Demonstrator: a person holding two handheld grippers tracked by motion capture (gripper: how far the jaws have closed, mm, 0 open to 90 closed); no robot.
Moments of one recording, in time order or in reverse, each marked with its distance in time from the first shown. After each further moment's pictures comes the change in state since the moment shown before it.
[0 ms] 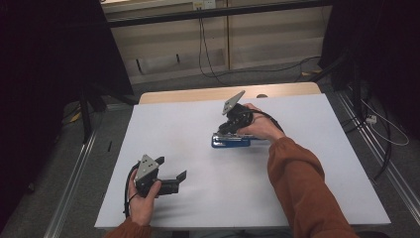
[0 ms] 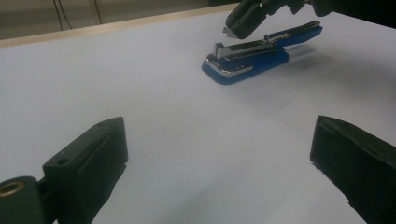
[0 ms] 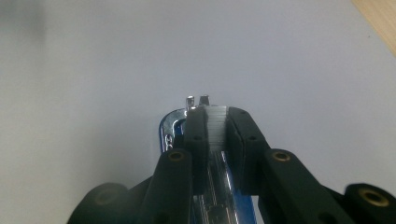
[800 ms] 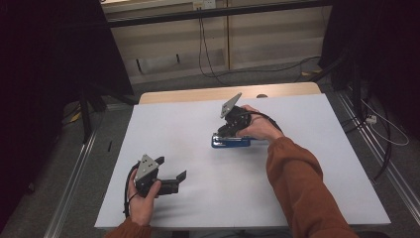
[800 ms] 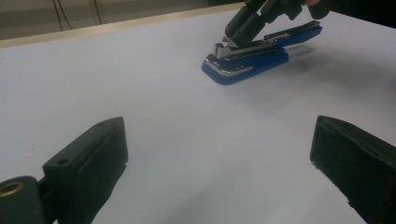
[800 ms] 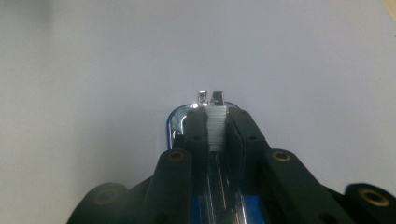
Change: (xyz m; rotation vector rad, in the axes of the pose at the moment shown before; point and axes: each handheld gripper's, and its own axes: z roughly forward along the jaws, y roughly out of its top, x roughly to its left) left arm 0.000 0.000 0.000 -0.002 -0.001 0.003; right arm 0.002 0.001 0.008 0.031 0.033 -0.046
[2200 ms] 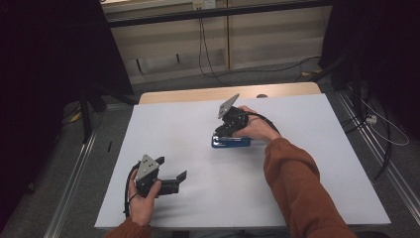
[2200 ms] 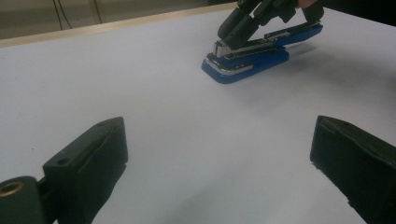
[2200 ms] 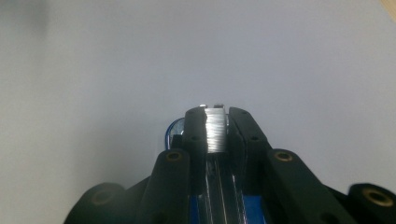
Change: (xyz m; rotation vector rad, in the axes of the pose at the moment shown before) left arm -0.001 0.000 0.001 0.002 -0.002 0.000; right arm 0.000 0.003 0.008 -0.019 0.000 0.008
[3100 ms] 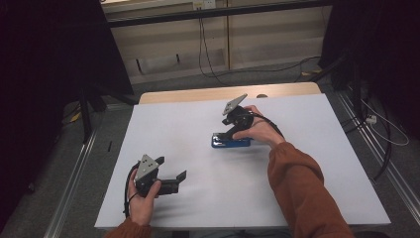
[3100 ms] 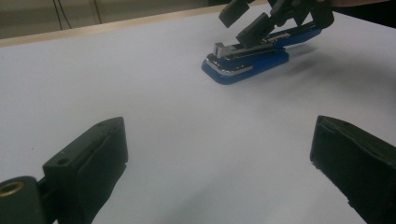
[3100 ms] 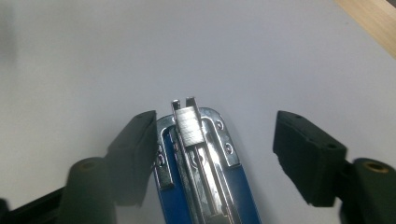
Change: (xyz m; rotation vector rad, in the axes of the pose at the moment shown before) left arm 0.001 0.000 0.000 -0.005 0.000 -0.006; right arm 0.004 -0.012 -0.008 -0.059 -0.117 0.148
